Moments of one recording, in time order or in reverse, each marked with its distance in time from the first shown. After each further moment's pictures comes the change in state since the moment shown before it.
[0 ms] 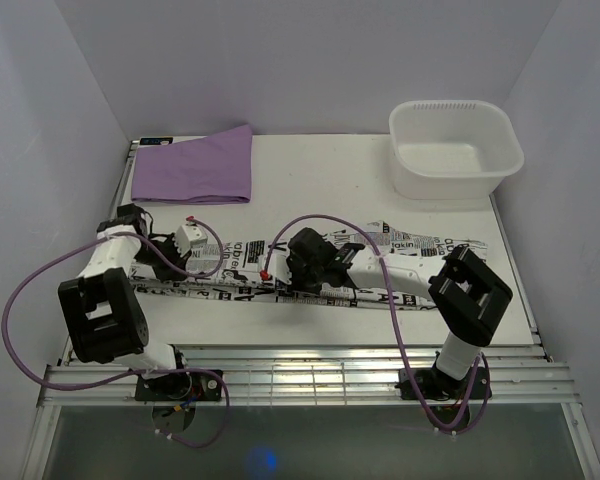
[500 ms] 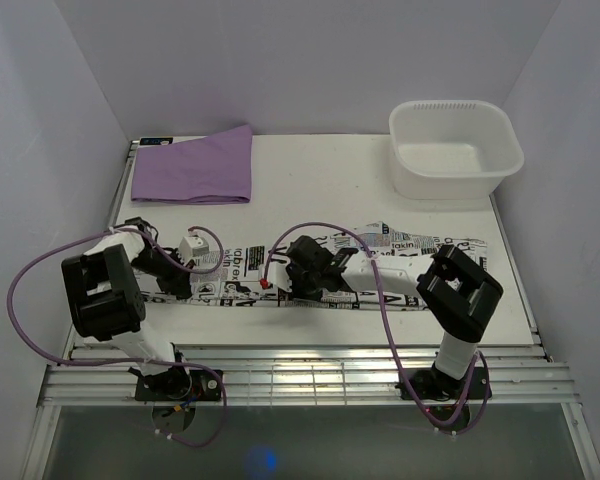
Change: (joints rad) left arm 0.018 0.113 -0.090 0.025 0.002 -0.024; right arm 0.014 0.050 -0.028 0.002 -0.016 0.014
